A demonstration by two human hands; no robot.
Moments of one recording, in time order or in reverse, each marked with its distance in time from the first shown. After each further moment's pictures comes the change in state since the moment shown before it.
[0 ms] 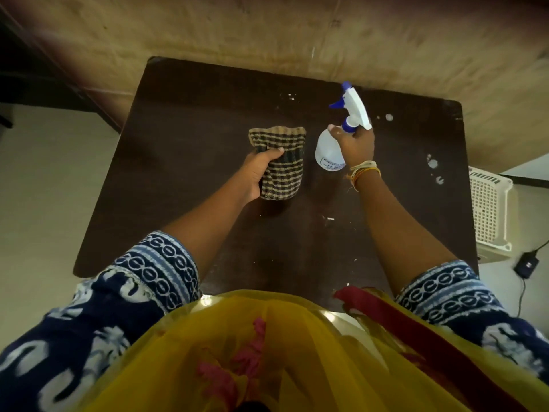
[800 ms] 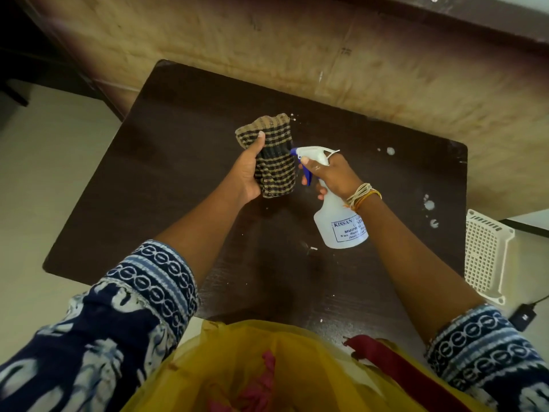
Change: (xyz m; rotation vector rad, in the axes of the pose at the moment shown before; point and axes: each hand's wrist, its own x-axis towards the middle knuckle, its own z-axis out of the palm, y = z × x) left_hand 0.027 0.024 0.027 -0.419 -0.053 0.099; right_hand 0.010 -0.028 -0.011 -0.157 -0.802 -0.034
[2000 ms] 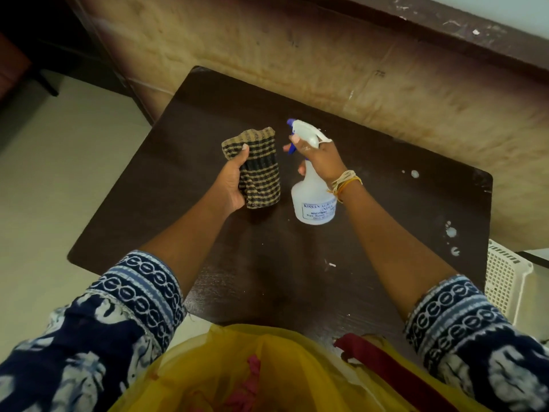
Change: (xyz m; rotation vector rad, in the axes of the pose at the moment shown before) left_hand -0.018 0.040 -0.070 -0.024 0.157 0.050; right_hand 0.069 -0.050 0.062 0.150 0.045 -0.134
